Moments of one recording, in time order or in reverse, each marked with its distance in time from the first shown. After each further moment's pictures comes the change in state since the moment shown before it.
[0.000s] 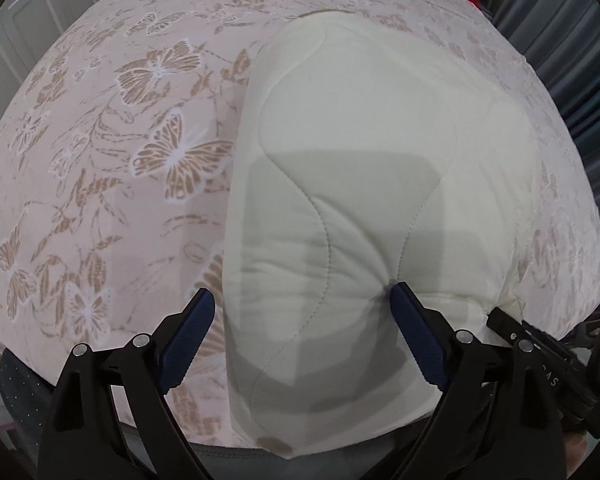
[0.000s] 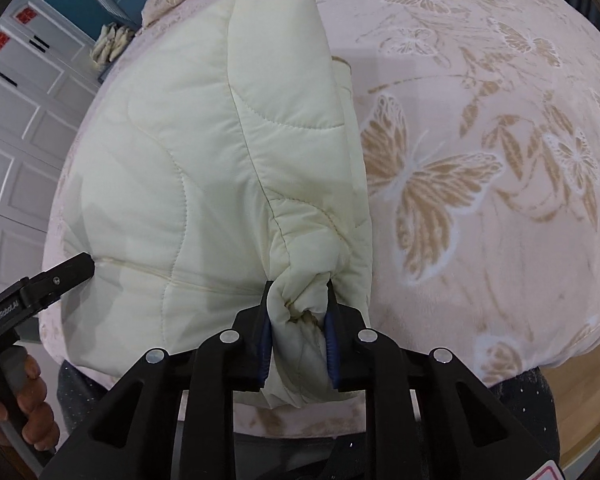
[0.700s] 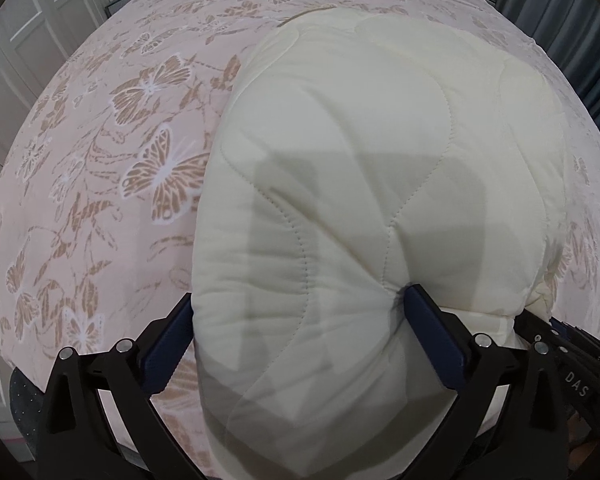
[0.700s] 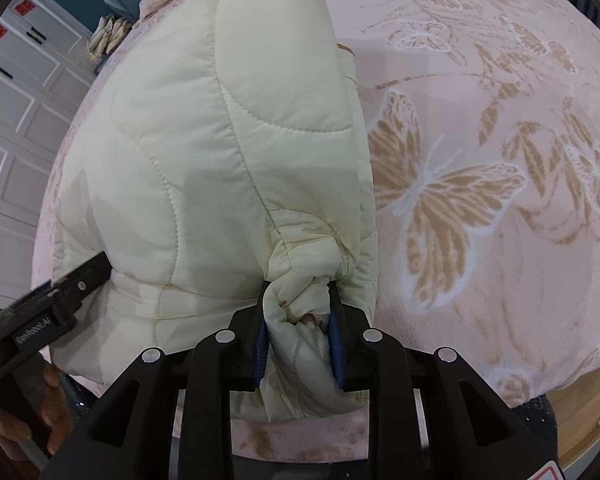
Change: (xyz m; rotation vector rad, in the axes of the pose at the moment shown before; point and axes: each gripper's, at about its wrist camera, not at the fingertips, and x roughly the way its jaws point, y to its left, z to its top) left arm 0.031 -0.021 0.000 0.053 -0.052 0.109; right arm 0.023 0.016 0.014 -0.005 0.001 -0.003
